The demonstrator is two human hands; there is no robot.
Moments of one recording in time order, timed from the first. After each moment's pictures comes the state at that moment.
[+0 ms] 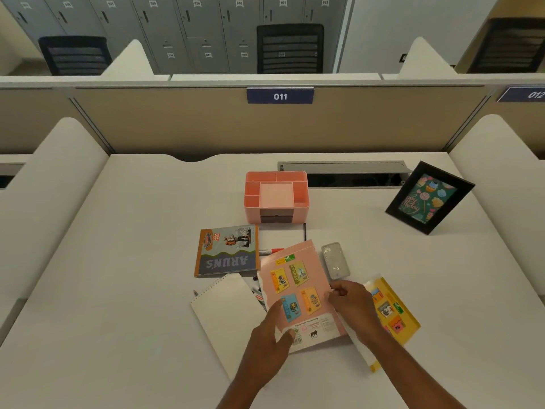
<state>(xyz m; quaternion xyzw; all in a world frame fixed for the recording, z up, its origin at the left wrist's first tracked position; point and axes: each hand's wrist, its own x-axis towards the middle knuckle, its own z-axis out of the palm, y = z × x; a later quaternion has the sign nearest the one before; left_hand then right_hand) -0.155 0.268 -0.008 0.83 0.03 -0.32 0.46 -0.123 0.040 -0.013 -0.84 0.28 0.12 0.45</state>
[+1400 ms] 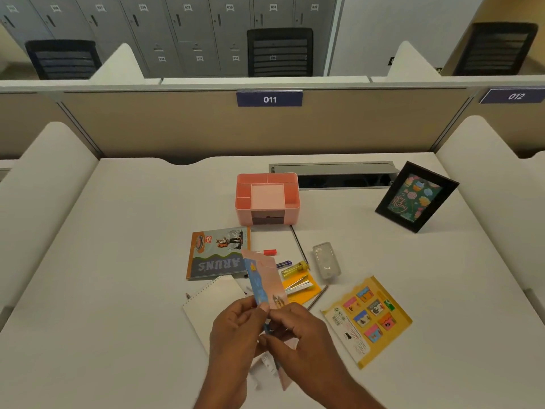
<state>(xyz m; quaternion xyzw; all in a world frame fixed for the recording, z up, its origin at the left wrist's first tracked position) -0.154 0.278 0.101 0.67 0.26 -0.19 0.67 -0.189 0.138 0.077 -0.82 -0.02 0.04 0.57</state>
